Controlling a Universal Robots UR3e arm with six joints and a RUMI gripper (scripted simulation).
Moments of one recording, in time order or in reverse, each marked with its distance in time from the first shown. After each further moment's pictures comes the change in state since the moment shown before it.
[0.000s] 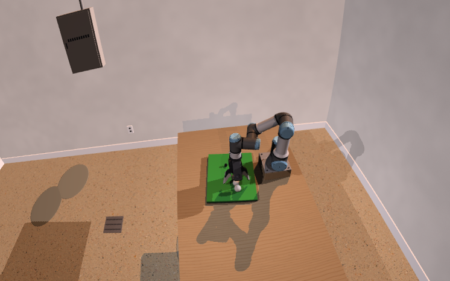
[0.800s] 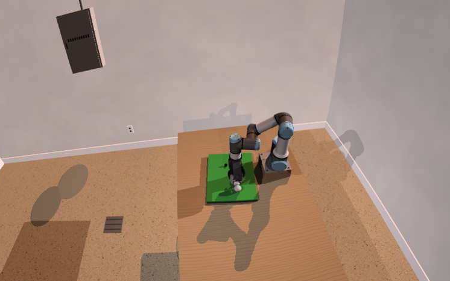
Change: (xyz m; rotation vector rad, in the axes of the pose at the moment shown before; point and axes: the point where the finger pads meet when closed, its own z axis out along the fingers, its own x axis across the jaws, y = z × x) arm 0.000 0.000 0.003 0.000 0.002 0.000
